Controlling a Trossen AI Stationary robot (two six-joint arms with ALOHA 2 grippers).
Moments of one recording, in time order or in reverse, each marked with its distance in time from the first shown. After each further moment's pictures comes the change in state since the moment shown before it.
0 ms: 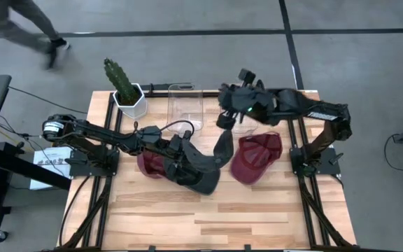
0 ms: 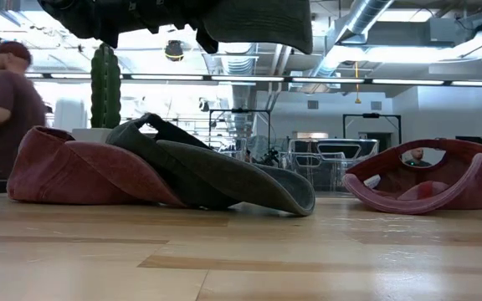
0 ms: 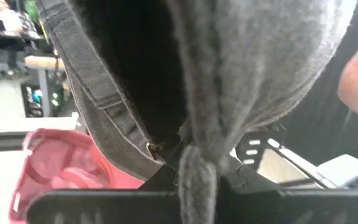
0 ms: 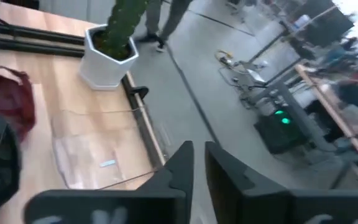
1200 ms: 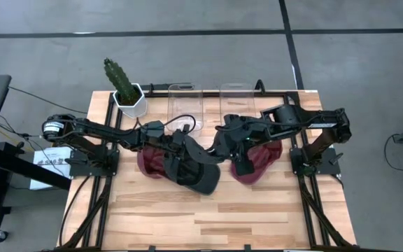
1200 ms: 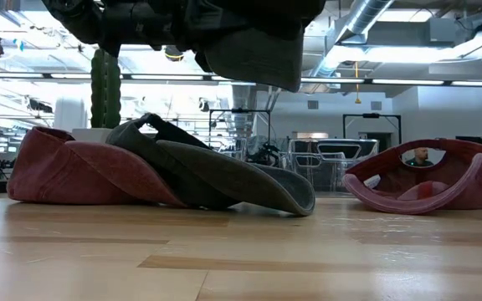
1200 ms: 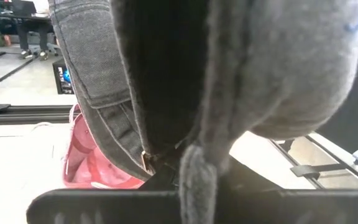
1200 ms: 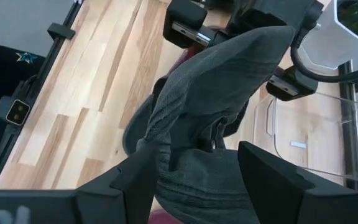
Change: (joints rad) left arm 0.082 0.000 0.000 -0.099 -0.019 0.058; right arm 0.165 0.035 0.000 -0.246 -0.636 0.107
